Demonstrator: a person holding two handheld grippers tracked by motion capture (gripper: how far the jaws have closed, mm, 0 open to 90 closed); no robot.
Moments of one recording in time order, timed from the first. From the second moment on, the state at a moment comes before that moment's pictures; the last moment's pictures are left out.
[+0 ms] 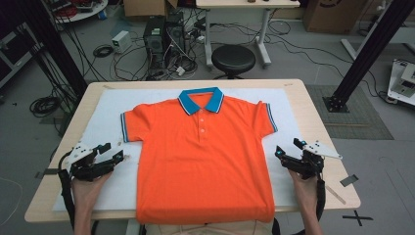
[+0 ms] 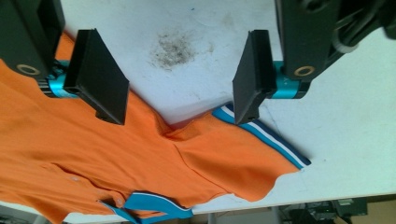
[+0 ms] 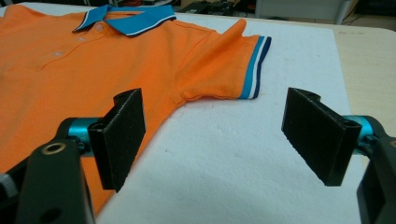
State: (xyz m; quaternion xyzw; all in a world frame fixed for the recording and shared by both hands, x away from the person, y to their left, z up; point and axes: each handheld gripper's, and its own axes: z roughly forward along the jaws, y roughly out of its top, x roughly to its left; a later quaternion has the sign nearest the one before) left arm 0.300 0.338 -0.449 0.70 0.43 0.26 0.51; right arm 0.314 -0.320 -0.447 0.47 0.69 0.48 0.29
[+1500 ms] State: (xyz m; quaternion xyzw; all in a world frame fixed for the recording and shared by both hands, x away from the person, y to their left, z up) left arm 0.450 0.330 -0.397 0.74 0.54 0.20 0.36; right arm 0.316 -0.314 -0.447 0.46 0.70 0.45 0.30
